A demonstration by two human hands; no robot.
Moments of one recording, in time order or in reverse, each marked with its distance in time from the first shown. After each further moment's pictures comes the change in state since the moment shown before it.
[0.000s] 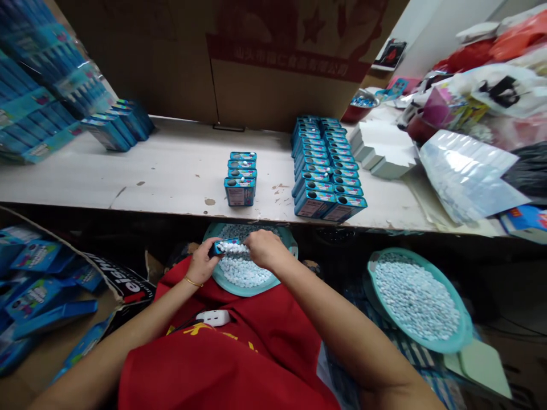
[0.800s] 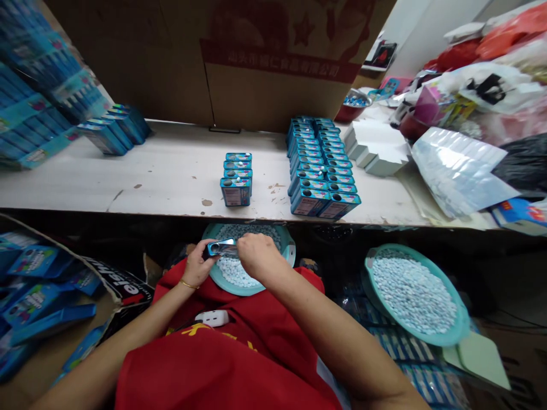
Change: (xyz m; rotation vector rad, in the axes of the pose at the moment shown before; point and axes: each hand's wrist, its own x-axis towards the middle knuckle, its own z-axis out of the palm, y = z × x) left_hand -0.005 0.004 -0.003 -0.086 0.069 -0.060; right_hand -0.023 -0.022 -0.006 -0.049 0.097 0.012
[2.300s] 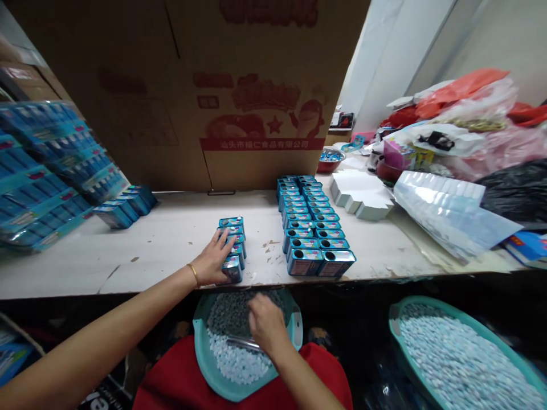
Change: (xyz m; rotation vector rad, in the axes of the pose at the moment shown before) left_hand 0.177 0.107 -0.019 0.609 -0.396 0.505; right_hand 0.045 0.048 0.077 0.385 0.372 0.114
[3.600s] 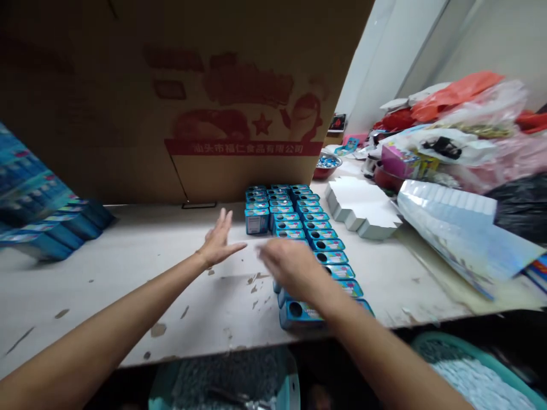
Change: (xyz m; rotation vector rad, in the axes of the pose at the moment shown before) left_hand 0.166 -0.039 0.022 -0.174 0.148 -0.203; right_hand 0.127 0.052 -0.200 -0.151 0.127 -0.262
